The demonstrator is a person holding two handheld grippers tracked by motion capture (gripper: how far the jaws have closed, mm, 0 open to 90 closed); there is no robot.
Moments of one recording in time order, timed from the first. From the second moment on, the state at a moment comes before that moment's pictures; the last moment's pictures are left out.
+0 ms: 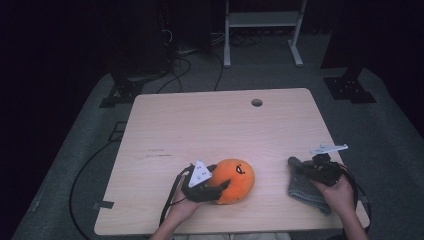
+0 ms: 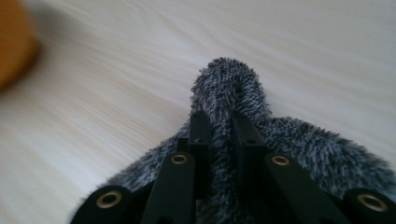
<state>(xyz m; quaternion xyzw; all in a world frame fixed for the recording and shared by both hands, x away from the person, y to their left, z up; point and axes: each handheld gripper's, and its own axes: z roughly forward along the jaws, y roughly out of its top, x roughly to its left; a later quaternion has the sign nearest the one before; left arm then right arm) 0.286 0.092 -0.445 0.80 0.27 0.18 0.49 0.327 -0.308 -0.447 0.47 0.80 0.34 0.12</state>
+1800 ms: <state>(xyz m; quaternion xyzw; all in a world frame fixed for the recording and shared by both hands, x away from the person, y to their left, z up) 0.306 0.094 -0.452 0.79 0.30 0.14 0.51 0.285 -0.191 -0.419 0.30 0.83 0.44 0.14</state>
